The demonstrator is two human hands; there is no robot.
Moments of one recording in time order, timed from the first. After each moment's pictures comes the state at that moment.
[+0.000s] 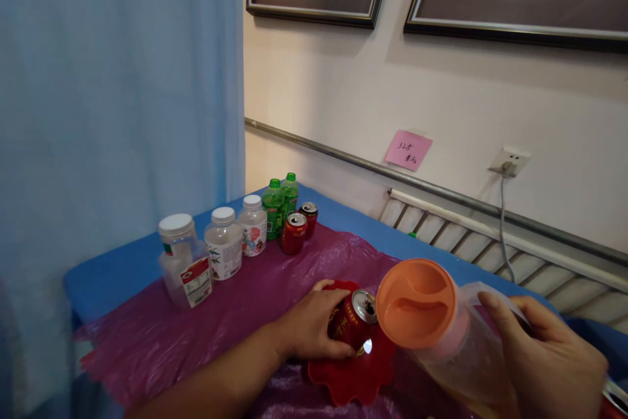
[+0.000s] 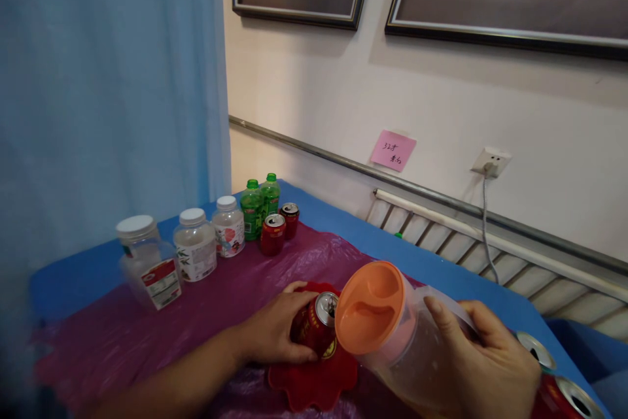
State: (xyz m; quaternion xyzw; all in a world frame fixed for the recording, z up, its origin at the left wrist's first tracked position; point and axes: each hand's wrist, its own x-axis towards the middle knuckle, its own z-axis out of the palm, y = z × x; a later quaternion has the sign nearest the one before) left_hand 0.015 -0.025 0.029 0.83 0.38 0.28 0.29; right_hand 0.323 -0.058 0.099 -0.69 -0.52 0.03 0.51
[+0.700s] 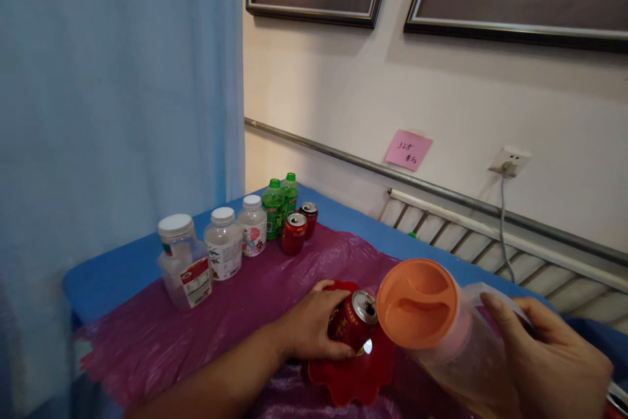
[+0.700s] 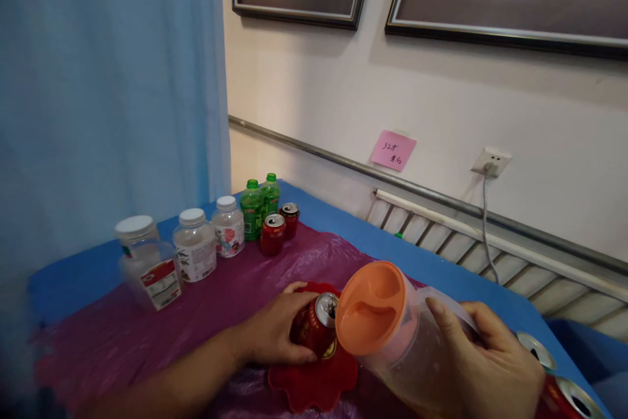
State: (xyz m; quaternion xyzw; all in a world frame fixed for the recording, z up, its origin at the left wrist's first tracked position) left_hand 0.015 -0.024 0.027 0.84 0.38 0.28 0.27; right_hand 0.324 -0.057 0.100 -0.68 -0.52 0.02 0.52
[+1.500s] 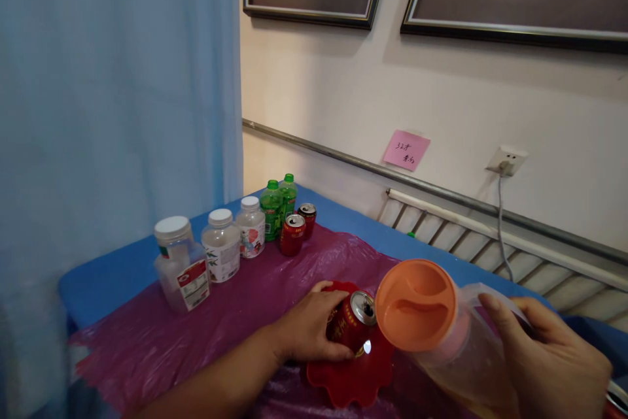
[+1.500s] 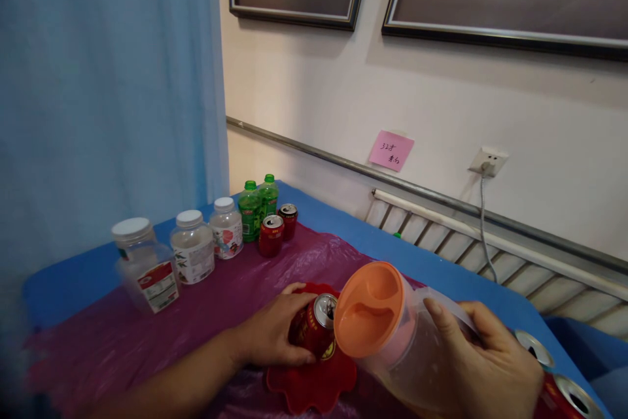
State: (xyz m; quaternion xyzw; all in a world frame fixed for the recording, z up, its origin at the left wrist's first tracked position) left_hand 0.016 -0.026 0.029 0.83 0.37 0.29 0.29; right_hand 0.331 -0.056 0.090 -0.67 -0.53 0.01 0.52
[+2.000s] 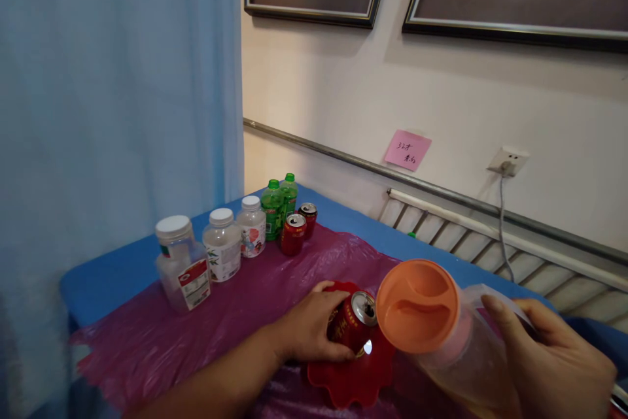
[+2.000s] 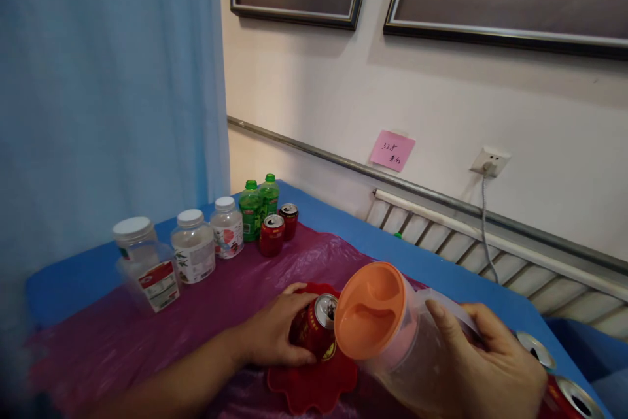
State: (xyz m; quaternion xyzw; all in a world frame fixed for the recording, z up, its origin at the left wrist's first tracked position) left_hand 0.015 -0.026 0.030 0.84 0.37 0.29 0.28; right_hand 0.323 -0.059 0.101 -0.67 -0.53 0.00 0.53
